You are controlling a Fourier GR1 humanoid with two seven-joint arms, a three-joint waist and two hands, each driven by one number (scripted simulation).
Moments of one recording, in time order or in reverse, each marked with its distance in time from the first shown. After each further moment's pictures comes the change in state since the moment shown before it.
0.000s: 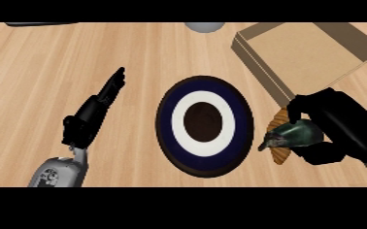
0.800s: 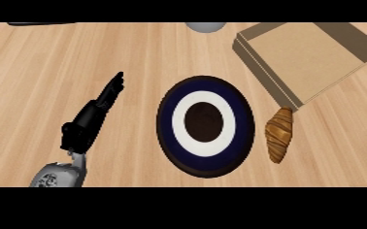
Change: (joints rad) left arm 0.037 -0.003 0.003 -0.007 -0.011 -0.011 -0.027; right arm 0.391 -0.340 -0.622 -0.274 -0.610 -0.017 -0.190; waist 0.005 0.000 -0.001
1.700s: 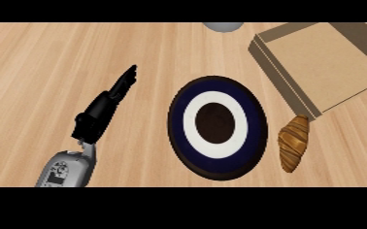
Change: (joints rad) left arm -0.083 -0.037 -0.007 0.031 -0.025 -0.055 0.016; right arm -0.291 0.149 -0.112 0.277 -0.004 0.252 0.152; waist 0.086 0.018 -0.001
